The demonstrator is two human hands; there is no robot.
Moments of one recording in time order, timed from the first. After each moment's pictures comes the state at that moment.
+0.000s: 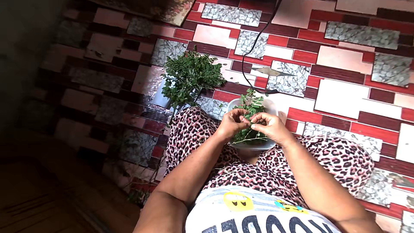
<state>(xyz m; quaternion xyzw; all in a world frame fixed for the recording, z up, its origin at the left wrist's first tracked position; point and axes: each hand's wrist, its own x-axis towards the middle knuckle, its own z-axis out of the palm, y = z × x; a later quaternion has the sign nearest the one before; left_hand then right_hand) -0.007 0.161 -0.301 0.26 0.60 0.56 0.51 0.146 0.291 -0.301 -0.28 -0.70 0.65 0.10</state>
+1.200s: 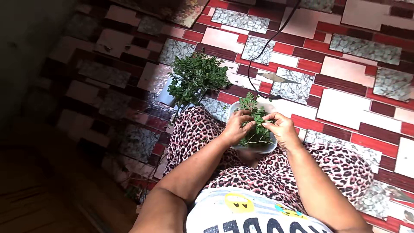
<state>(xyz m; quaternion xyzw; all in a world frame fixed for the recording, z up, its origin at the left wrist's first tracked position) -0.010 0.167 -0.299 0.45 0.71 0.40 0.36 0.151 0.300 -0.303 -0.30 -0.69 0.63 0.19</state>
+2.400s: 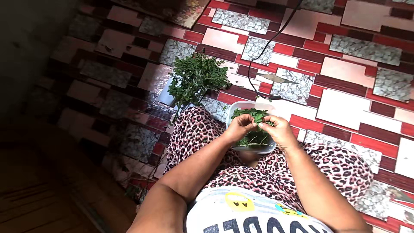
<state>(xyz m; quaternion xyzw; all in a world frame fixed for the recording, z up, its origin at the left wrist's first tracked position) 0.002 0.171 -0.311 0.30 0.57 0.57 0.51 0.148 0.294 -0.299 -0.34 -0.71 0.60 0.14</state>
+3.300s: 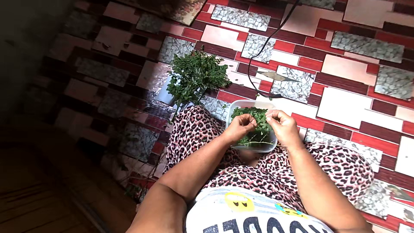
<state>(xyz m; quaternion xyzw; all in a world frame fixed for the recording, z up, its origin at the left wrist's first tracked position) 0.001 0.169 -0.308 0.33 0.59 0.54 0.50 0.151 0.299 -0.296 -0.33 -0.75 0.53 0.20</state>
